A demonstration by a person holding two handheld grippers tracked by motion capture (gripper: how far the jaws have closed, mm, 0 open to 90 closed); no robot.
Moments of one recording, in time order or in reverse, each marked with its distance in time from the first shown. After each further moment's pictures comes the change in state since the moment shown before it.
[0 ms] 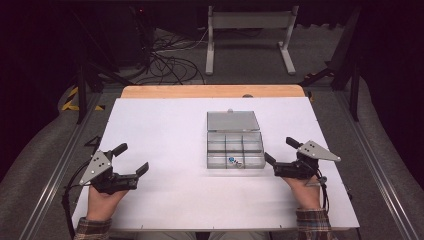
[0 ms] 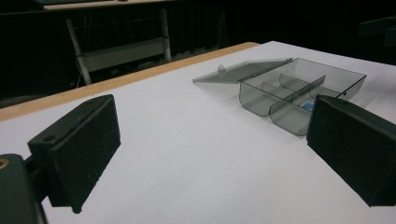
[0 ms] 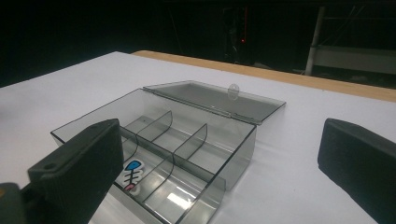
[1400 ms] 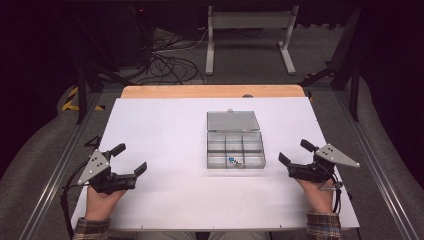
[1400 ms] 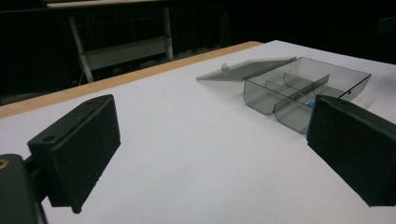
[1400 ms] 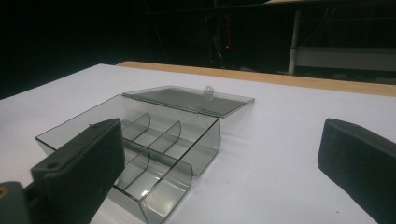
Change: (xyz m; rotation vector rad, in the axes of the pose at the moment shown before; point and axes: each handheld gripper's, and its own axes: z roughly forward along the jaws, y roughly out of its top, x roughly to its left) left arm 0.004 -0.003 -0.002 0.002 0.008 -0.008; right arm -0.021 -0.006 -0.029 -0.035 -0.052 0.056
